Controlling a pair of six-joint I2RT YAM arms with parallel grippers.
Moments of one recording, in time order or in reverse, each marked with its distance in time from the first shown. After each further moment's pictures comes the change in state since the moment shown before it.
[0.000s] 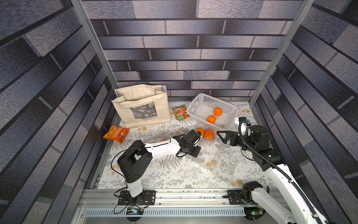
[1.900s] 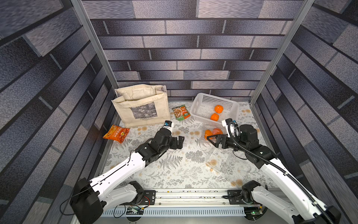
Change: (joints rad) left arm 0.222 -0.734 -0.382 0.028 -0.311 -0.119; right arm 0.271 0.140 0.012 0.063 -0.033 0.061
